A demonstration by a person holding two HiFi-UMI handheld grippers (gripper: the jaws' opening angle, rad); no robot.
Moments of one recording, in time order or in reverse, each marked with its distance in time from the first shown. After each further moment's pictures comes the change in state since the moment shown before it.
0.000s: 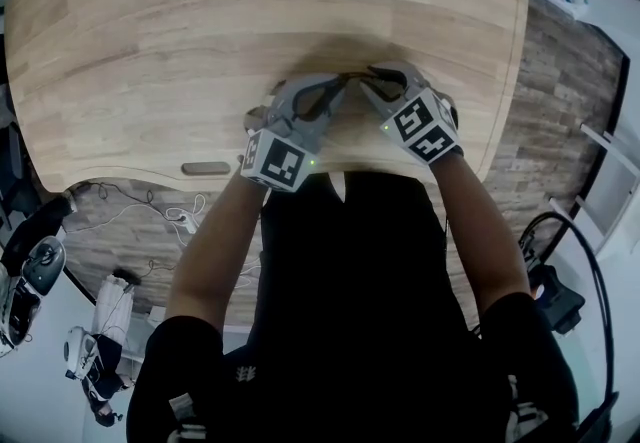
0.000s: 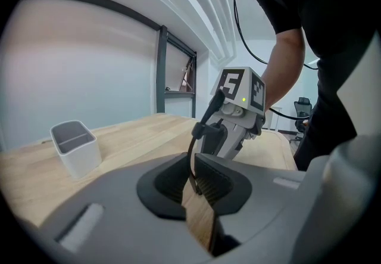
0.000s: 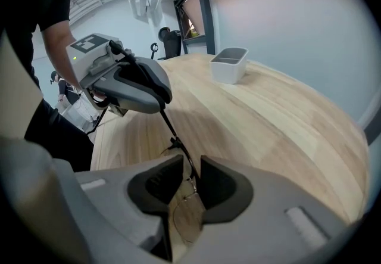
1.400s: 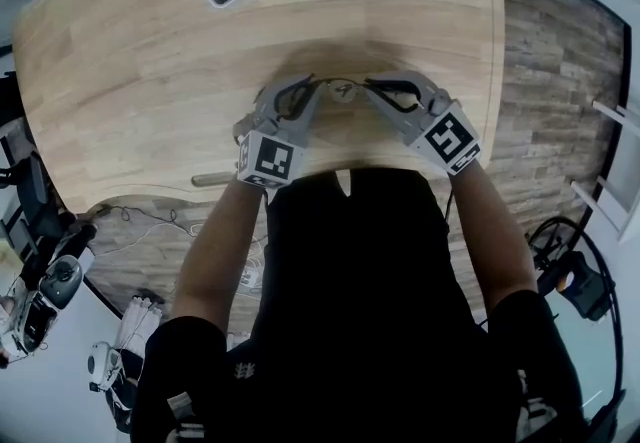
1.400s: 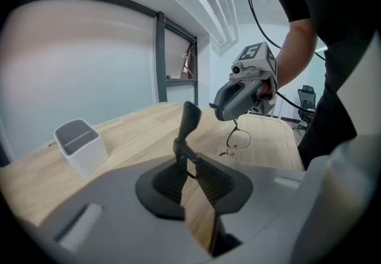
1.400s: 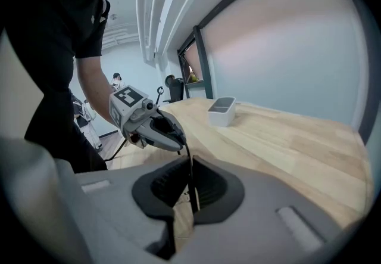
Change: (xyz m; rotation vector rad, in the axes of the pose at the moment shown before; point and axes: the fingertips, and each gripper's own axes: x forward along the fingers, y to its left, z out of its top) left arm 0.004 0.006 -0.009 0.031 0.141 0.032; right arm -0.087 0.005 0.027 0.016 -0.434 0.026
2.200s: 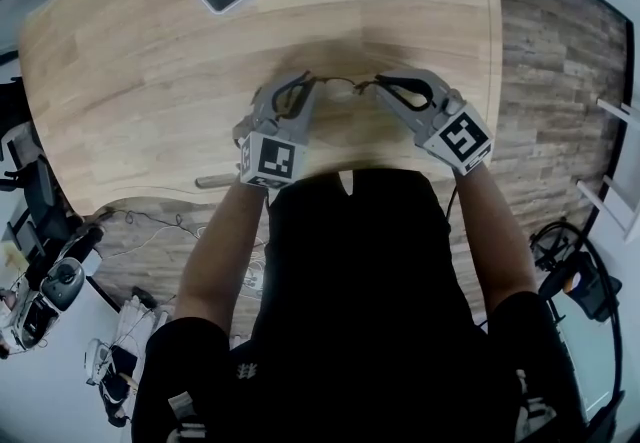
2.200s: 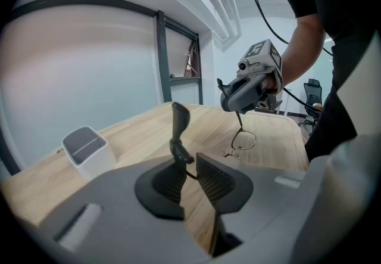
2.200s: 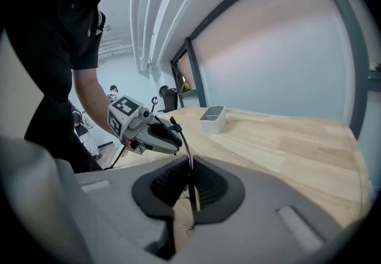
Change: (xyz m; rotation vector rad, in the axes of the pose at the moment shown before) left arm 0.001 0.011 0.009 0.027 0.034 0.068; right arm -0.026 -0.016 0.009 0.064 -0.101 -0.043
